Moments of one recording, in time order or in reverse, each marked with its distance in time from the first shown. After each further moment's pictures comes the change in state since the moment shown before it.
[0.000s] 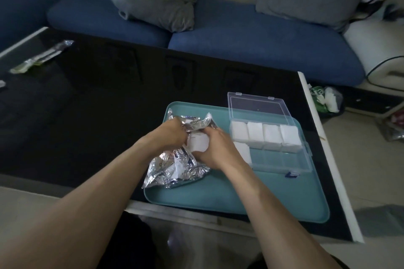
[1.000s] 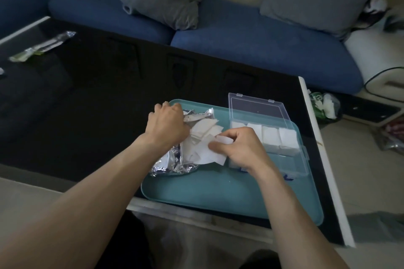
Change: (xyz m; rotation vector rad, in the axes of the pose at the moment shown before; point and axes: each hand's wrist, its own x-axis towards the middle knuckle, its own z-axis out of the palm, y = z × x) left_hand -0.005 0.008 -0.003 0.455 0.328 0.068; right_hand -0.020 0.024 -0.040 0.362 0.063 0.135
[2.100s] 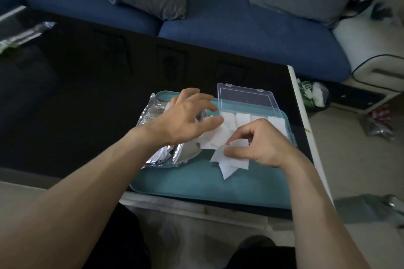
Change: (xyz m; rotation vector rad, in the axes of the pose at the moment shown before) left_hand -0.015 0.031 0.000 -0.327 -0.087 0.541; right_hand -0.025 0.011 -0.063 -0.176 -0.197 -0.167
